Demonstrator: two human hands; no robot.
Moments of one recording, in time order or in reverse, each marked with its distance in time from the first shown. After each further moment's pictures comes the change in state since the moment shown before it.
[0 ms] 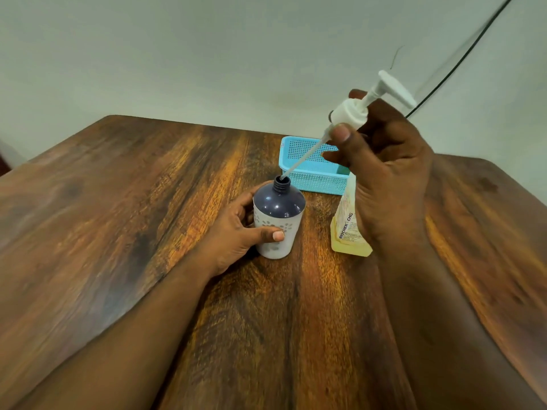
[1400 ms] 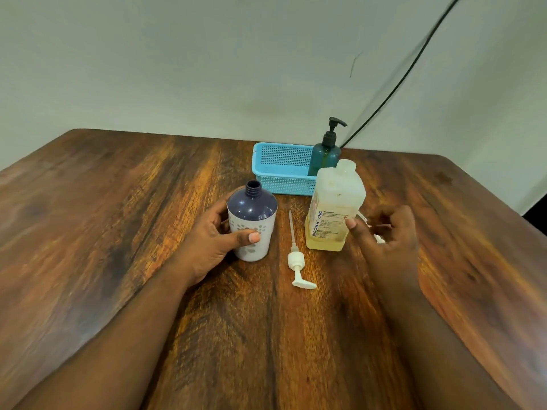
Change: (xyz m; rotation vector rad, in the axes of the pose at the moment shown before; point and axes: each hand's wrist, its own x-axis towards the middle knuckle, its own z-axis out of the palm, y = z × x) left_hand -0.005 0.002 0.003 0.033 0.021 -0.026; right_hand -0.058 0.068 -0.108 -0.708 0.128 -0.014
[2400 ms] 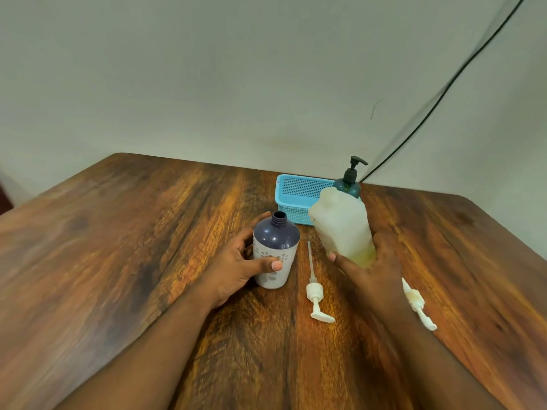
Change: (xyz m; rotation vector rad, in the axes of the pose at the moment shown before) left_hand 0.000 -0.003 -0.004 -0.003 -0.011 -0.014; right_hand 0.008 -0.014 0.035 -0.041 -0.202 0.153
